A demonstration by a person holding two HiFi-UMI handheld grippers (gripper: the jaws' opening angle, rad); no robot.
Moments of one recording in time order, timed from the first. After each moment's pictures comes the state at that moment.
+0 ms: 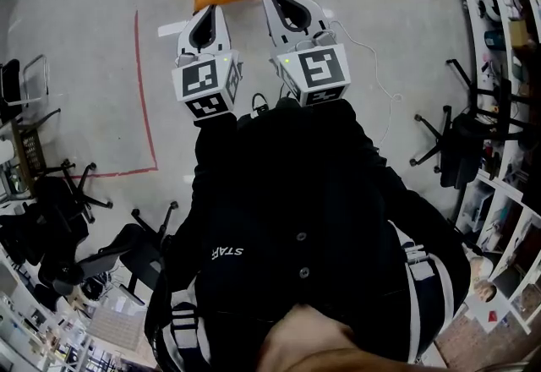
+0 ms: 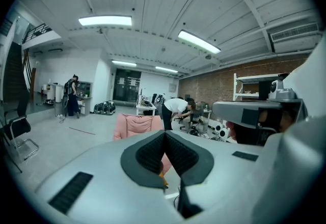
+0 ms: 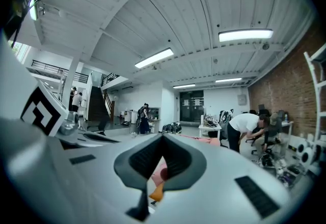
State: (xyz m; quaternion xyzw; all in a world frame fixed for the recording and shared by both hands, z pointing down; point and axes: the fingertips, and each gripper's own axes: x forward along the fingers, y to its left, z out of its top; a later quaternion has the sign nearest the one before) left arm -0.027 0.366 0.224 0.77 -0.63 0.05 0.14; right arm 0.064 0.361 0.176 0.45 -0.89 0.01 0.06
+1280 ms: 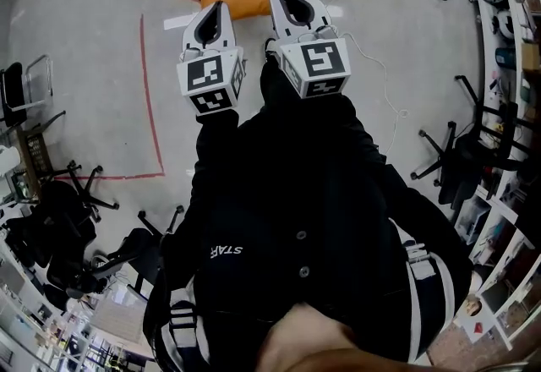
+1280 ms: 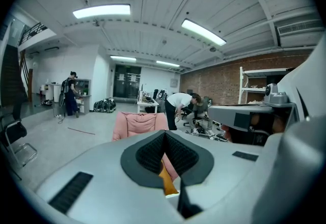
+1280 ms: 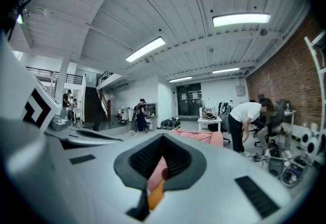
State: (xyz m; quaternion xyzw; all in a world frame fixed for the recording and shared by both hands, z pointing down) left arm -0.043 0.212 0.257 0.76 -0.63 0.08 0.14; right arm 0.049 0.194 0.221 0.45 -0.89 0.04 0.07
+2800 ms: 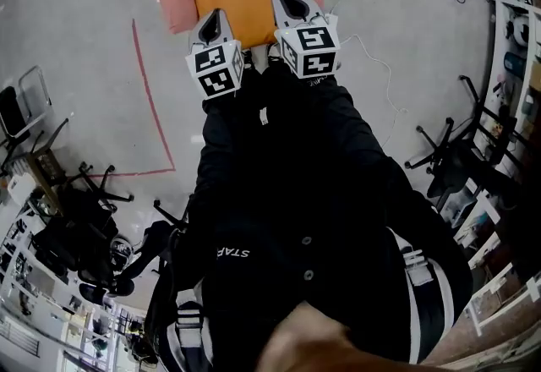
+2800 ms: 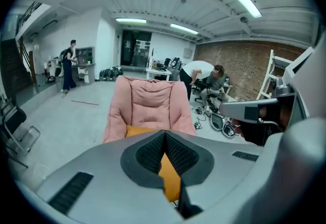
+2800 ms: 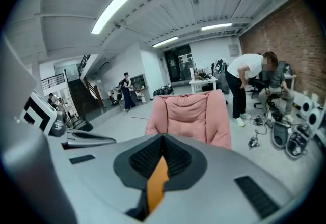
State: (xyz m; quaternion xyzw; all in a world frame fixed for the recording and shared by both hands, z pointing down) left arm -0.093 -0.071 0.449 0.70 -0.63 0.19 0.30; right arm 0.027 -0.110 0.415 0.45 -0.84 0.22 0.19
